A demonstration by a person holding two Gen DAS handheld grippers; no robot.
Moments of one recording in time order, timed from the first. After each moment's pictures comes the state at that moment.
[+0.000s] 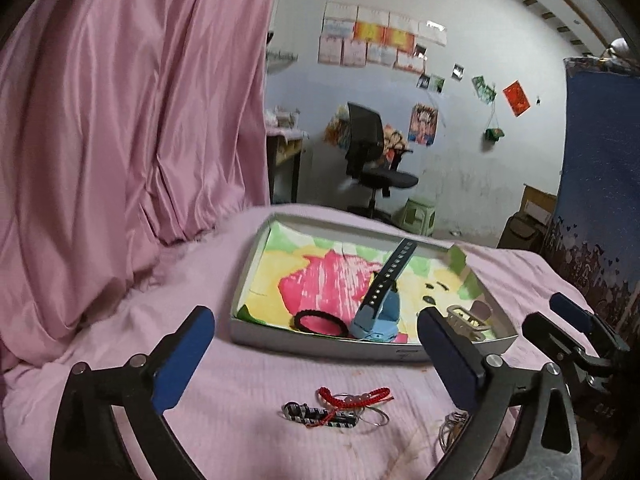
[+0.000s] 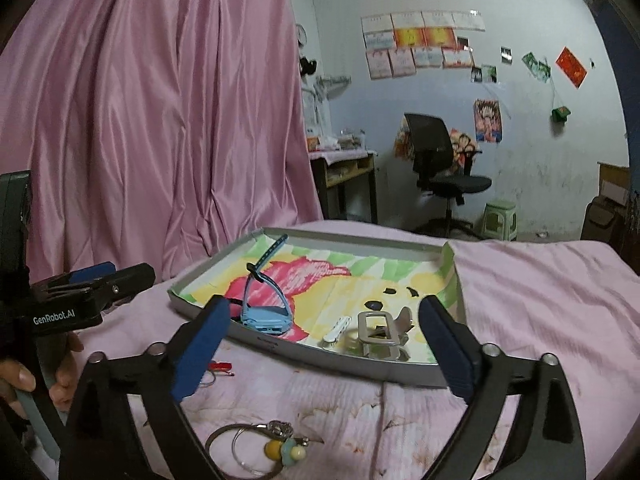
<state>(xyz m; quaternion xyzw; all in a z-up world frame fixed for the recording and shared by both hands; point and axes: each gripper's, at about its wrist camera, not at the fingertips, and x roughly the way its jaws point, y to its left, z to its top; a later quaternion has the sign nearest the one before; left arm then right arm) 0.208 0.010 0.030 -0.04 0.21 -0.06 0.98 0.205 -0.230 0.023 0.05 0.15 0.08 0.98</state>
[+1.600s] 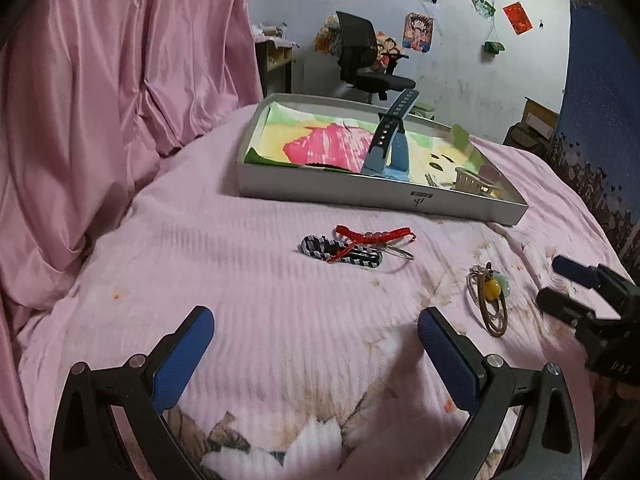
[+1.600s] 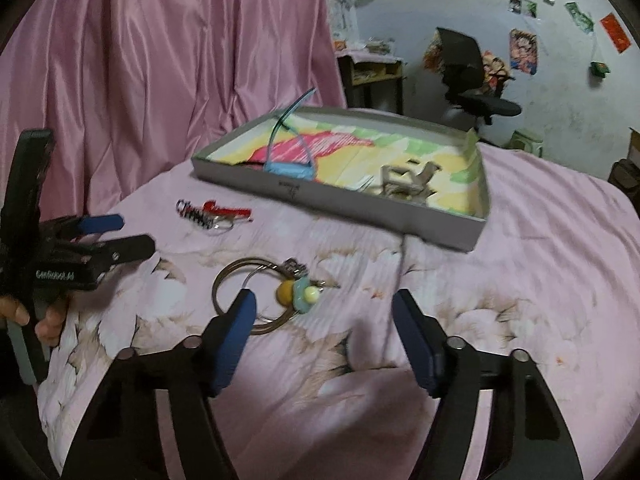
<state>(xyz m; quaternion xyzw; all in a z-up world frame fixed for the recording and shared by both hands) 0.183 0.018 -0.024 0.01 0.38 -0.07 0.92 0.181 -0.230 -0.038 0.01 0.34 0.14 0.93</state>
